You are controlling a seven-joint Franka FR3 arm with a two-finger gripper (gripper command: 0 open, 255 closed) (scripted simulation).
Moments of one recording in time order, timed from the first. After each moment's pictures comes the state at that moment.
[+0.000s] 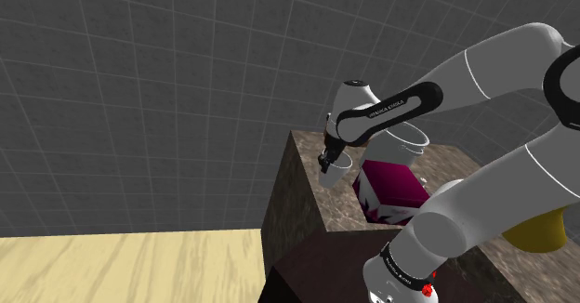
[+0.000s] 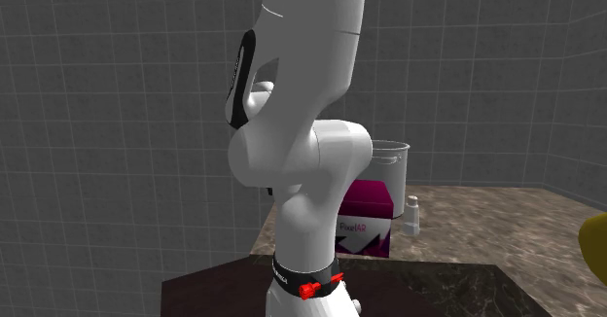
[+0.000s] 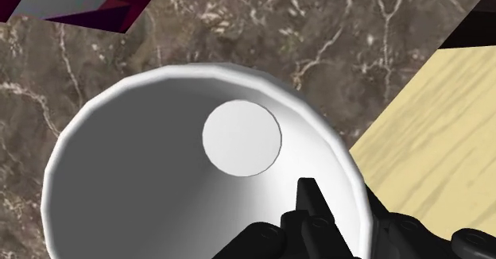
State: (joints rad) arm -0.09 -0.29 -0.10 -2.77 -0.18 2.46 -0.07
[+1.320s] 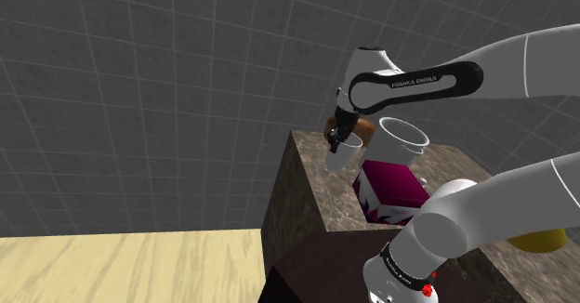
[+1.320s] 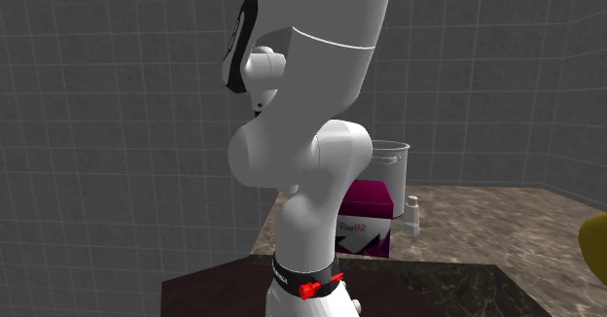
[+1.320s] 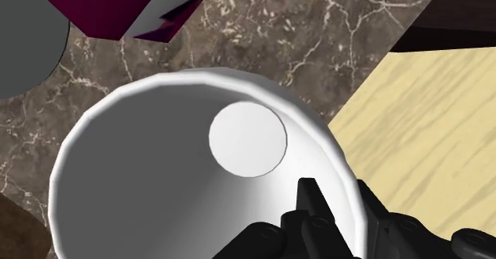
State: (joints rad) arm -0.08 -0.49 -0.09 -2.65 -0.15 2.13 -0.10
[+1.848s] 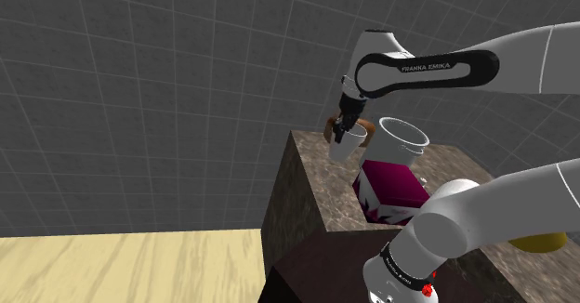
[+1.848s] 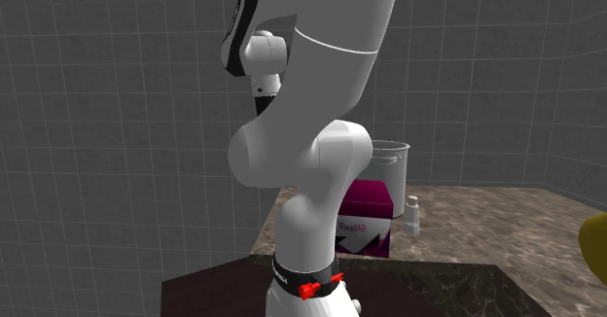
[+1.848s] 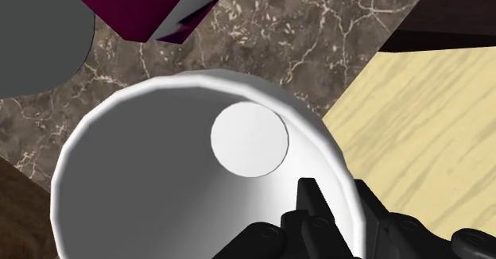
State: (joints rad) arm -0.07 -0.54 -0.08 -2.57 -0.14 2.01 -0.12
